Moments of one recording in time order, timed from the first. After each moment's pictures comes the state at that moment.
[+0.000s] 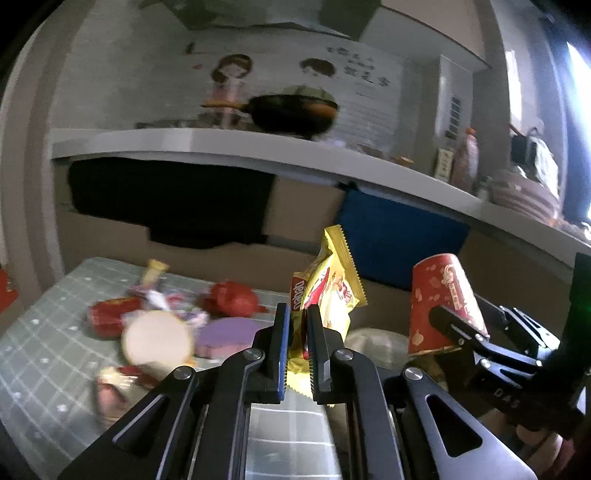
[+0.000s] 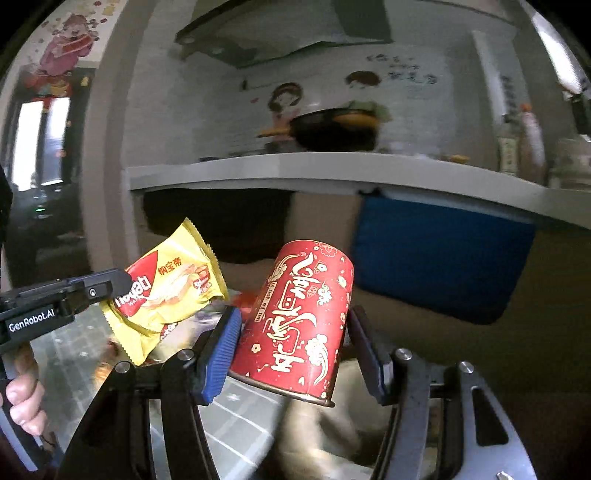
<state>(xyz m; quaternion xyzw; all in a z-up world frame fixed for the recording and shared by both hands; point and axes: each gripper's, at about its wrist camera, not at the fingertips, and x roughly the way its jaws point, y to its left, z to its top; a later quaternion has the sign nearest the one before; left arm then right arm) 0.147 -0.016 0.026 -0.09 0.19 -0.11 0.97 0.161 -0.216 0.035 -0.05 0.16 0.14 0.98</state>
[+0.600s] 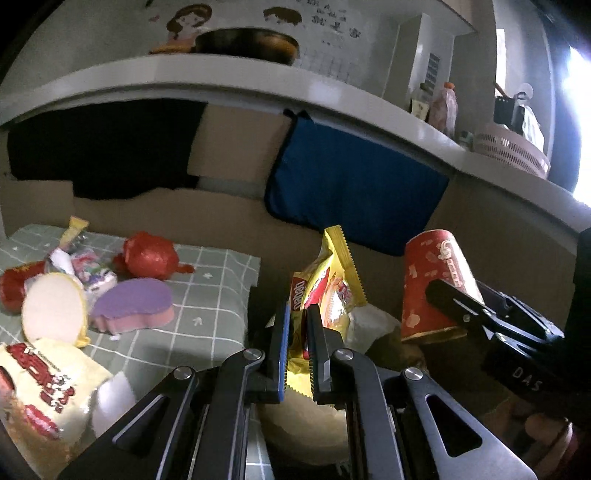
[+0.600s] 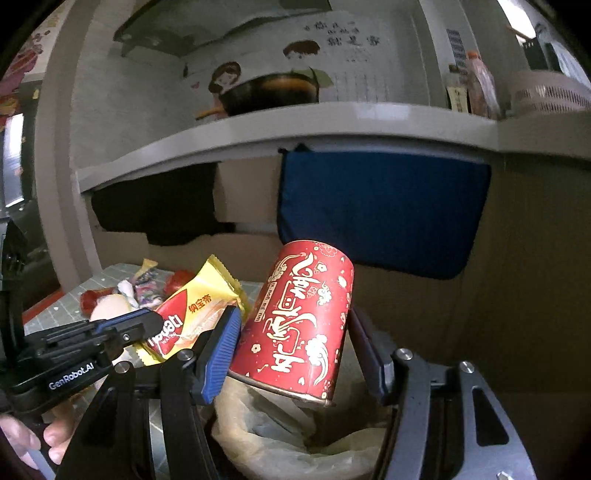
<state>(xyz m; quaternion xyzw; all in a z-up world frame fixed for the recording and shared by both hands) 0.219 -0.092 -0.040 -0.10 0.26 -0.18 0.94 0.205 -0.279 -0.008 0.00 0.21 0.08 0.97</state>
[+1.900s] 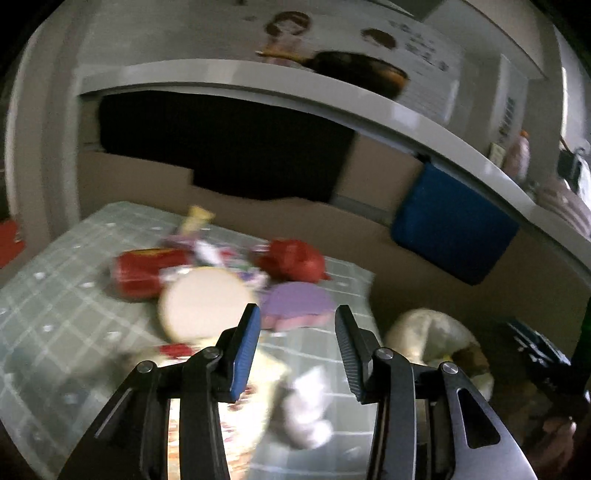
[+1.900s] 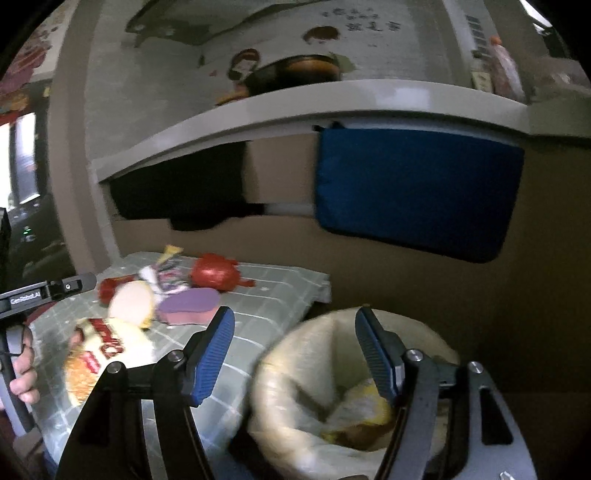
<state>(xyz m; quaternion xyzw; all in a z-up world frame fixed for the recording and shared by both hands) 0.190 0.091 -0.035 -0.14 0.26 -0.05 0.95 0.207 -0.227 -0.018 0.01 0.23 0.14 0.96</state>
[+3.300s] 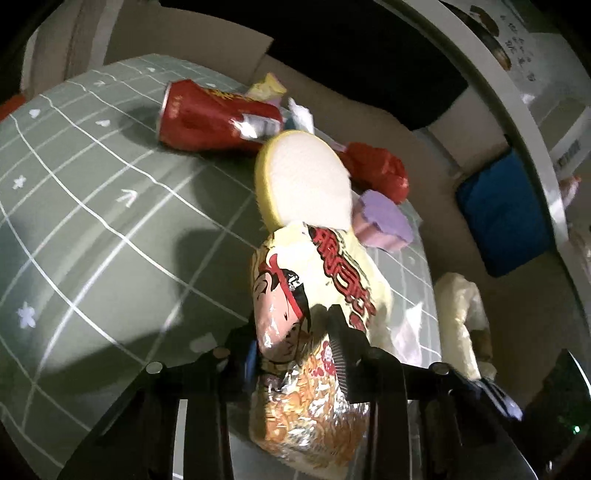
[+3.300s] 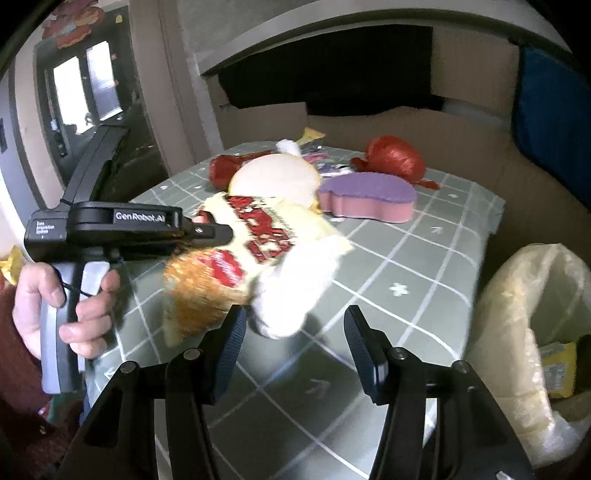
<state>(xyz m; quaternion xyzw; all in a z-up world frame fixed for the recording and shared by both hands) 0.219 0.154 -0.140 -0.28 0.42 -0.07 0.86 0.204 -0.069 -0.107 -0.05 0.37 0.34 0.86</state>
